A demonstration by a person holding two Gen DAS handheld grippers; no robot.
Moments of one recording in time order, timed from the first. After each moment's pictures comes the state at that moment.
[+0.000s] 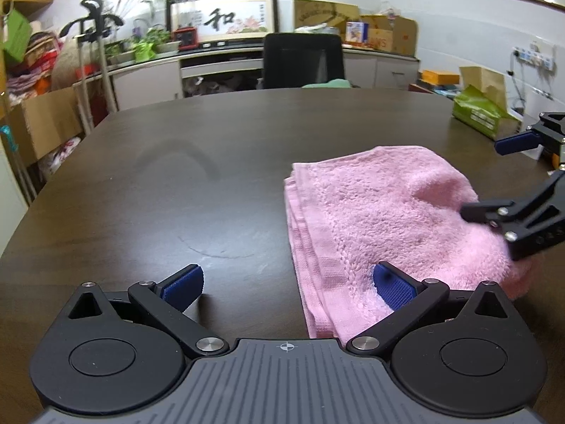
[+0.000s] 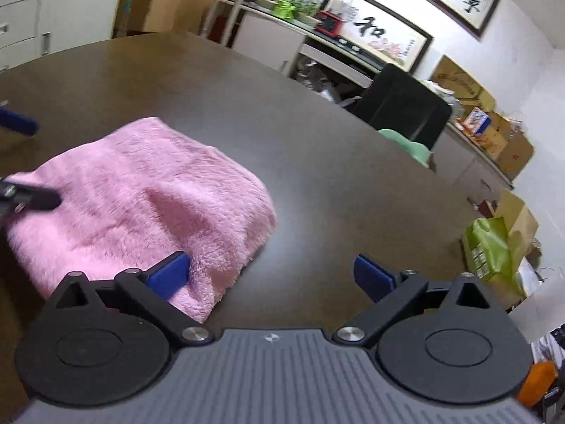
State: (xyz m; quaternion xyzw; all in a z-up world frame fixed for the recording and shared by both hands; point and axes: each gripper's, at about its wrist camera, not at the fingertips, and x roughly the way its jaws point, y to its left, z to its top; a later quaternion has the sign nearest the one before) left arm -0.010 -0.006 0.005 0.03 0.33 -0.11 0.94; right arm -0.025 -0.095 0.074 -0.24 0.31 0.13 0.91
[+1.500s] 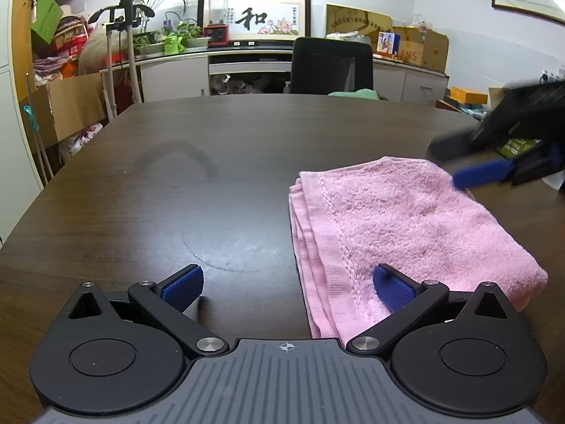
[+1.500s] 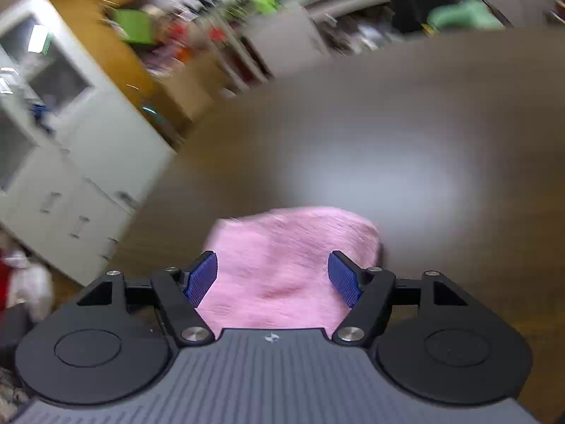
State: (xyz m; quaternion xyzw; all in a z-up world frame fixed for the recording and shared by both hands) left arm -0.009 -0.005 0.008 0.01 0.33 -0.07 0.94; right arm 0.059 -0.159 0.050 0.15 0.45 0.22 0.85
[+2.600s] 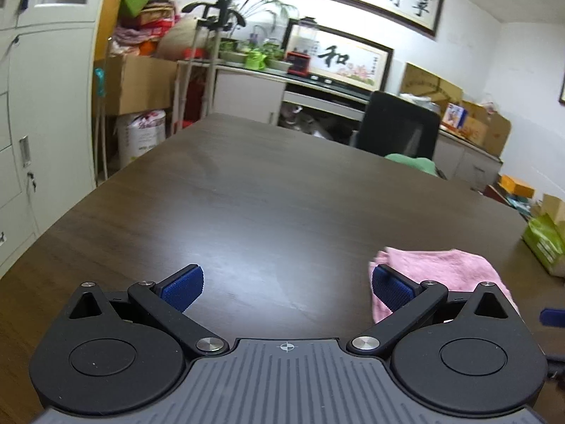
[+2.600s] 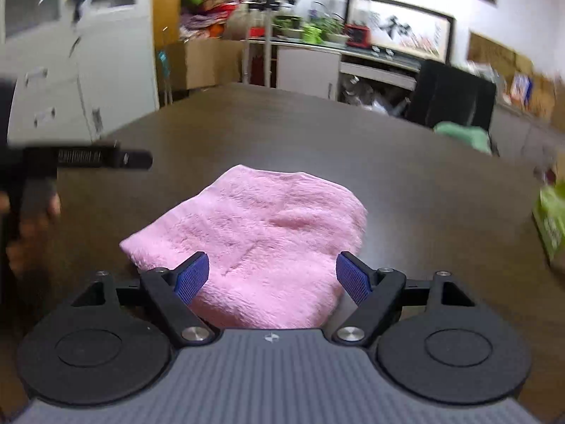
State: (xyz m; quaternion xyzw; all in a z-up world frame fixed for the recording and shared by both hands) left arm -0.006 0.065 0.028 -0.12 0.28 0.03 0.95; right arm -0.051 -0.099 0.088 -0.12 0.32 0.23 0.91
